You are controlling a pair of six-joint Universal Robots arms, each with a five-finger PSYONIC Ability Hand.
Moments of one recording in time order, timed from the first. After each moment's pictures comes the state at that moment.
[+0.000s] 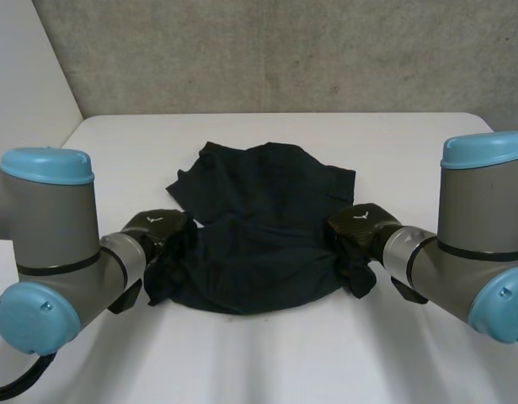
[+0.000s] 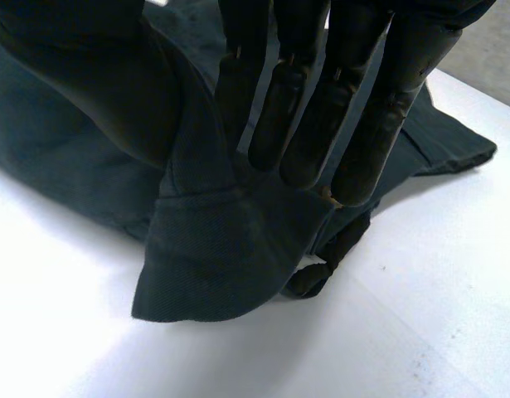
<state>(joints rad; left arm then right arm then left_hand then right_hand) 4.28 -2.02 -1.50 2.99 -1.53 3.22 2.01 -1.07 1.40 0.22 1.36 2.87 0.68 0.70 0.70 0.69 0.52 0.99 1.16 1.16 1.16 0.98</state>
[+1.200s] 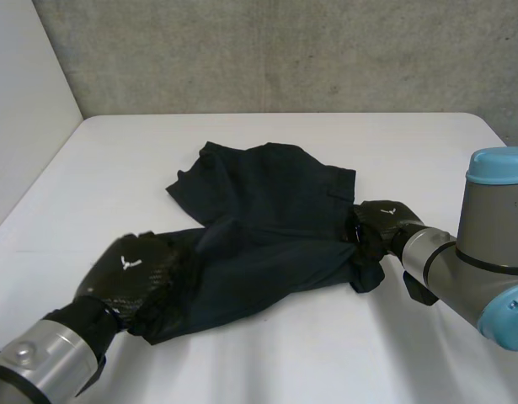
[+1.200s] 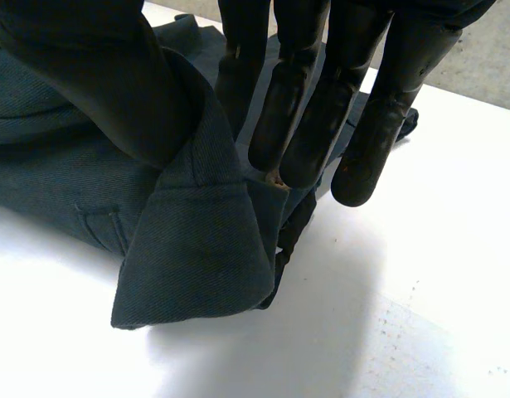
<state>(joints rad) 4.30 -1.40 -2.11 3.21 -1.35 3.29 1.94 -1.10 1.52 0.08 1.39 3.04 0.80 0.80 0.80 0.80 0.61 0.99 1.16 1.16 1.16 0.98</state>
